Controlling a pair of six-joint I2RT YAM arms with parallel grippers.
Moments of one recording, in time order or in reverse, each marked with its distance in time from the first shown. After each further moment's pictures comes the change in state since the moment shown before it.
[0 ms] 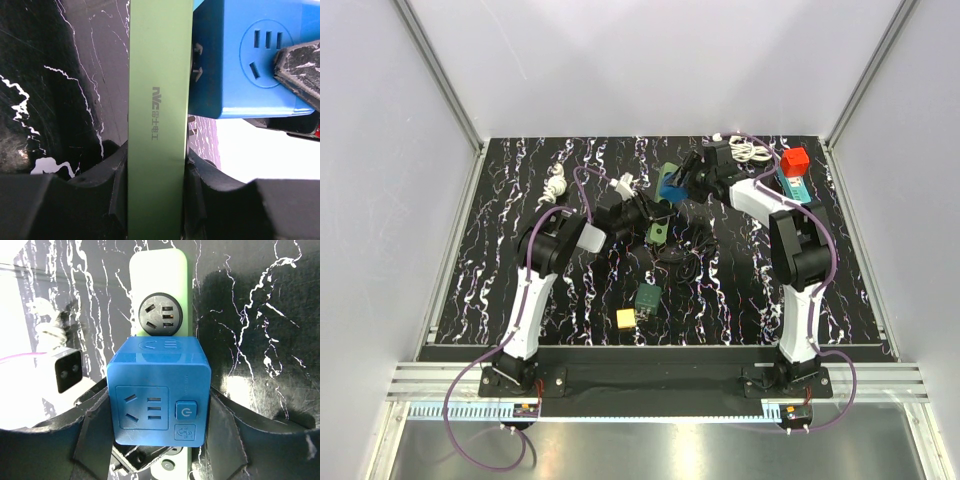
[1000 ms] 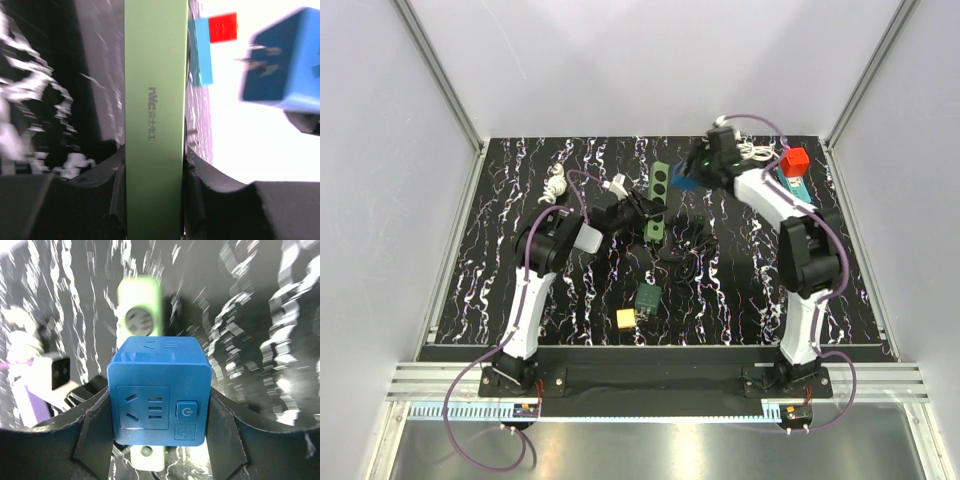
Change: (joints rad) left arm 0.014 -0.006 -0.024 0.016 -0.050 -0.053; right arm 0.019 -0.065 0.095 -0.177 0.171 -0.159
